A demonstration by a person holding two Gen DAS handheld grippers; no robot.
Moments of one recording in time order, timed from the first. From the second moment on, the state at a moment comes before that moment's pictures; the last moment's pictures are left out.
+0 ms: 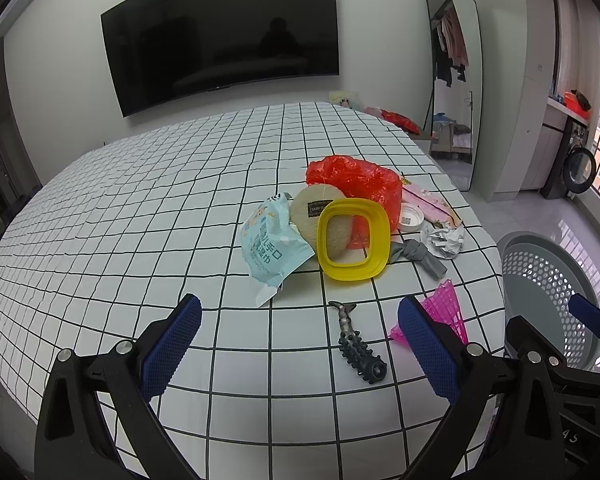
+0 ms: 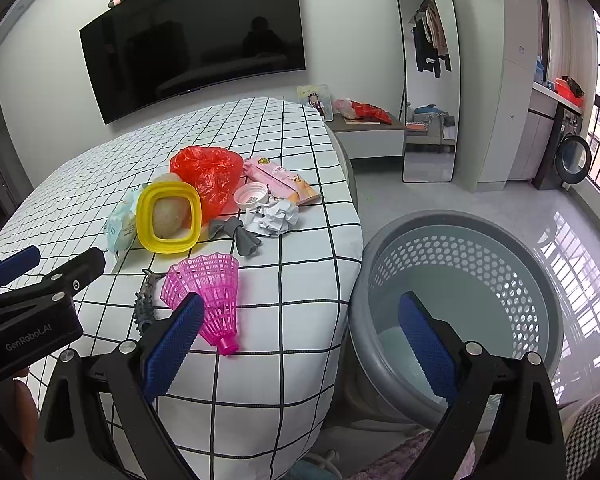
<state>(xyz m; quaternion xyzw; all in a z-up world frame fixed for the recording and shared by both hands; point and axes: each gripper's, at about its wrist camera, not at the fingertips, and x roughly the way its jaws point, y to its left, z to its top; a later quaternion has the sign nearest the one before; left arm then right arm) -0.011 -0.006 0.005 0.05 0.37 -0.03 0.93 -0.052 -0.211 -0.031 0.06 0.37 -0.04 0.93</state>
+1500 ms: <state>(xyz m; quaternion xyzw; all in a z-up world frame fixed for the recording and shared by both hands) -0.011 0.012 -0.013 0.06 0.38 -0.02 0.92 -0.048 -0.213 -0.038 0.07 0.37 -0.03 0.92</state>
